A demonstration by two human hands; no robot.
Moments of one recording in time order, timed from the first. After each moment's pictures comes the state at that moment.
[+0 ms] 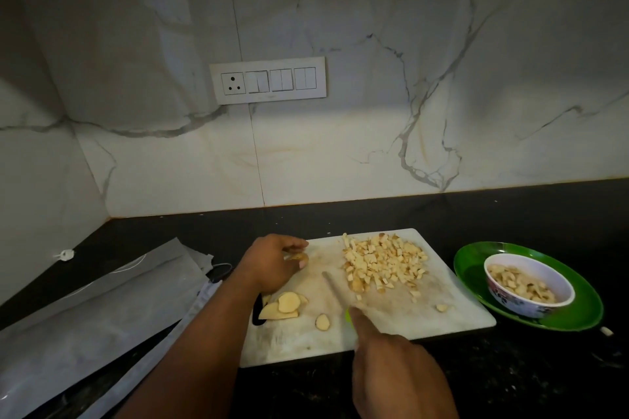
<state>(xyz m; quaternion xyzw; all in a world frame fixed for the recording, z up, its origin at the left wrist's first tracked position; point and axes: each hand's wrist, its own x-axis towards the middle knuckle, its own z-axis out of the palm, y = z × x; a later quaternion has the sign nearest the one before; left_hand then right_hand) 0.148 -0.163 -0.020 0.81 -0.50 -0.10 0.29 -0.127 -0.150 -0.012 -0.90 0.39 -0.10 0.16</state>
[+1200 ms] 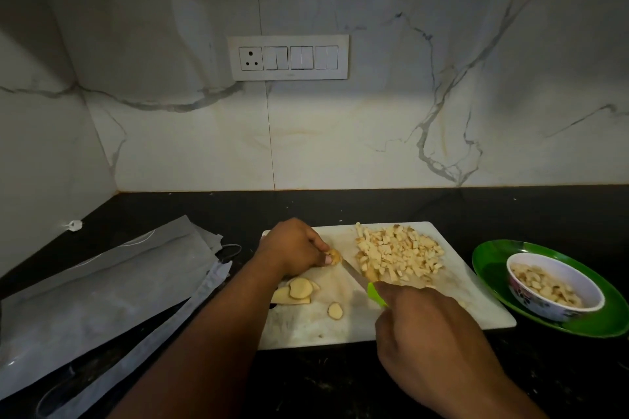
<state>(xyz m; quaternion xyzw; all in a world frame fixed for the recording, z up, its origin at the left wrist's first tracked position) 0.130 -0.175 -0.013 0.83 -0.45 -0.16 0.29 -0.134 -0.163 0.021 -0.92 0.34 -0.18 0.08</state>
